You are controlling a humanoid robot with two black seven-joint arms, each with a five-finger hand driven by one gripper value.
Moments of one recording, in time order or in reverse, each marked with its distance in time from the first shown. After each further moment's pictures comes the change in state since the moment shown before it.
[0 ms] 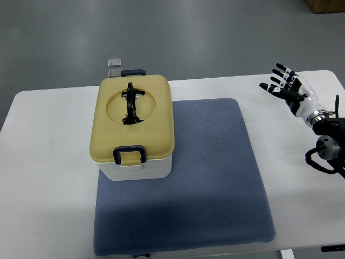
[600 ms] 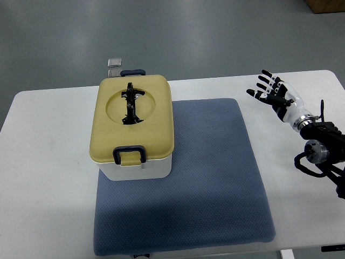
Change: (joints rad) left arm 0.000 0.000 0.000 -0.003 0.000 0.000 0.000; right arm -0.002 0.048 -0.017 0.001 -0.012 0.007 -0.013
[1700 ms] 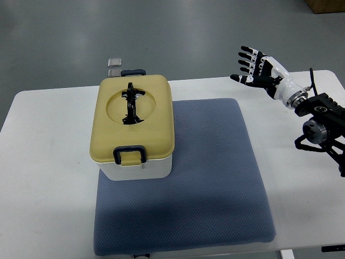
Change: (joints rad) left arm 0.000 0.000 0.000 0.001 0.000 0.000 0.000; right arm 0.139 -0.027 -0.008 0.034 -0.230 0.101 -0.002
